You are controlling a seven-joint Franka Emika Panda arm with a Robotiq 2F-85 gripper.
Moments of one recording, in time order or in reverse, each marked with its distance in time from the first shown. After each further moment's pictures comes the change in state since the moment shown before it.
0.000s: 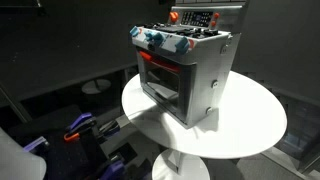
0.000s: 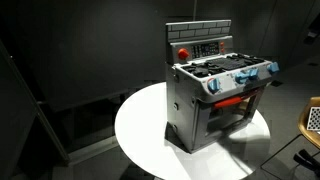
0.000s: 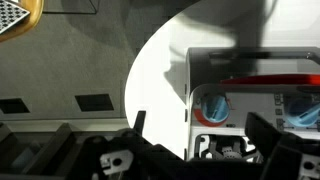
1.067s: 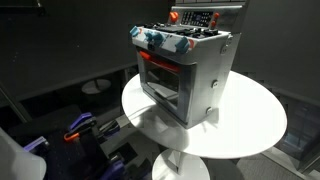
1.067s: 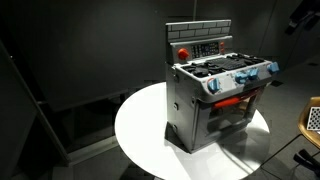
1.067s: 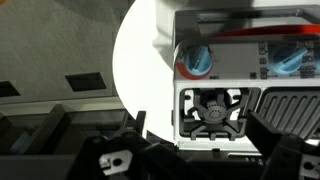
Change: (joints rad) arm 0.035 0.079 0.003 0.077 0.038 0.112 0.042
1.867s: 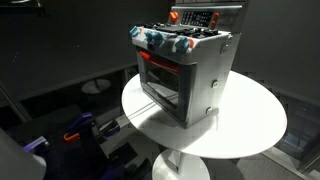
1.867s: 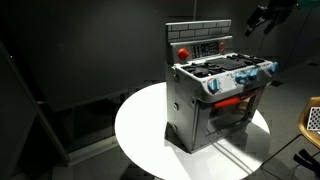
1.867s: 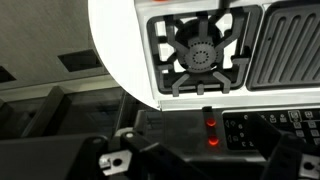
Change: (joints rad) arm 0.000 0.289 0.062 0.159 -0.054 0.244 0.187
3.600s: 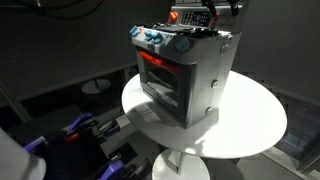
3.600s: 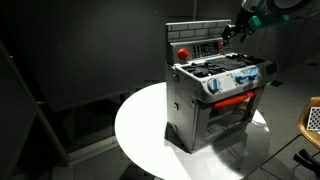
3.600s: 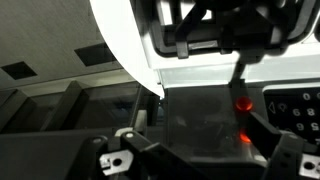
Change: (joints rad) arm 0.085 0.363 -0.088 0.294 -0.221 0.043 0.222
